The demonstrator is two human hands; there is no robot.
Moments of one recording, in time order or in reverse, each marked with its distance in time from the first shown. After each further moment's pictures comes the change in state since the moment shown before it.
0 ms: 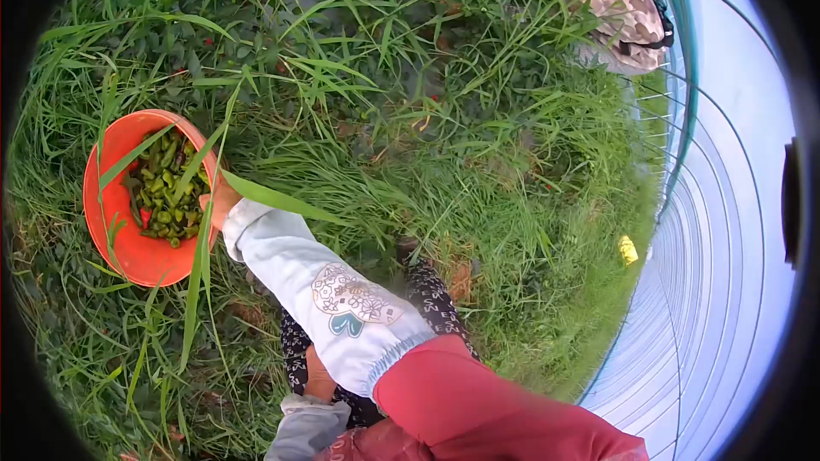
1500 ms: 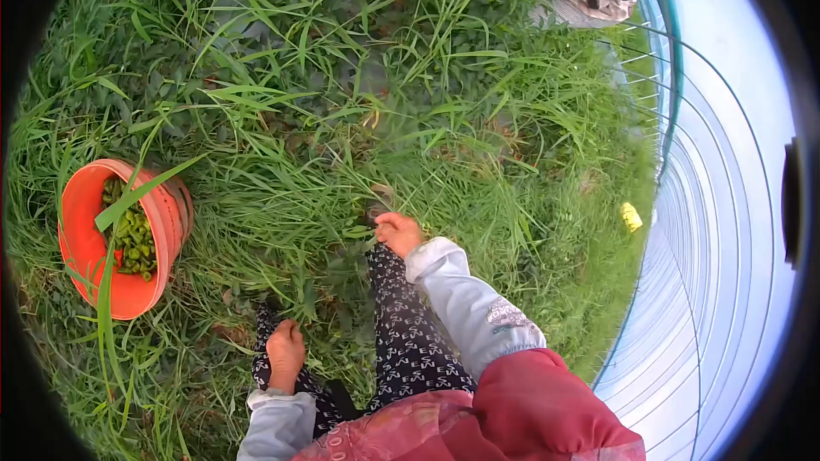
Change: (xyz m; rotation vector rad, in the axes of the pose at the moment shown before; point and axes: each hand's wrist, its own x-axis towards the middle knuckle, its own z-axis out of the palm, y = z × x) left_hand 0.059 0.015 0.000 -0.044 0.174 -0.186; right_hand -0.132 0.268 -0.326 0.455 0.177 0.285
